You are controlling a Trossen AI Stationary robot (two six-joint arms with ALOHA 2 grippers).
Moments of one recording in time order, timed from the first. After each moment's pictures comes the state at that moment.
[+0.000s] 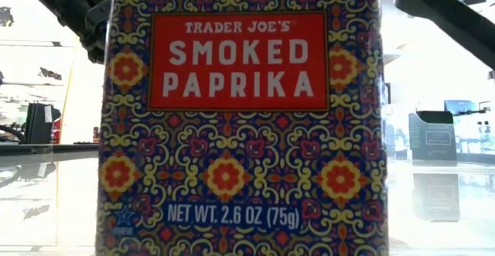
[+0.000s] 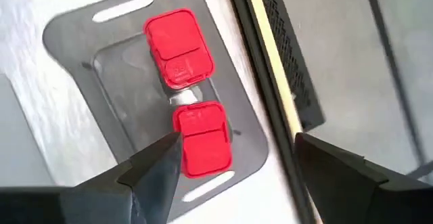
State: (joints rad) left arm 0.13 0.71 0.61 -0.53 -0.34 -0.29; right arm -0.45 2.23 2.36 -1.24 0.18 -0.19
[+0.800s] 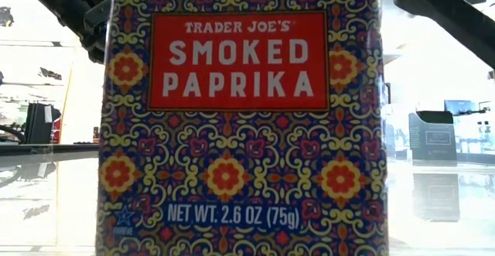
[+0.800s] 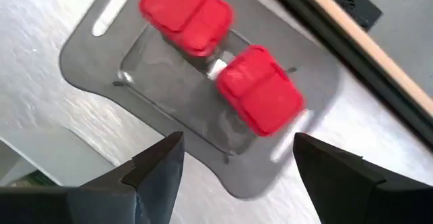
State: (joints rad) left arm 0.13 0.70 0.61 -0.53 -0.35 -0.27; right arm -0.38 2.24 2.28 -1.29 0.16 0.41
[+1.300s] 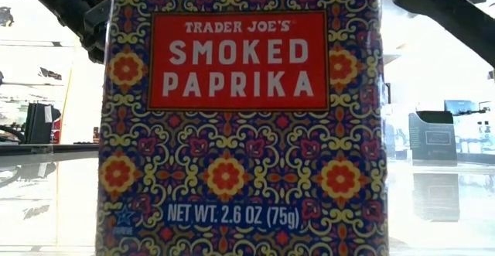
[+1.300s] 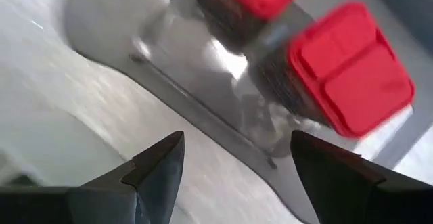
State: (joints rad) left arm 0.13 0.70 0.61 -0.53 -0.34 -0.27; right arm -0.33 2.25 2.10 -1.15 0.13 0.43
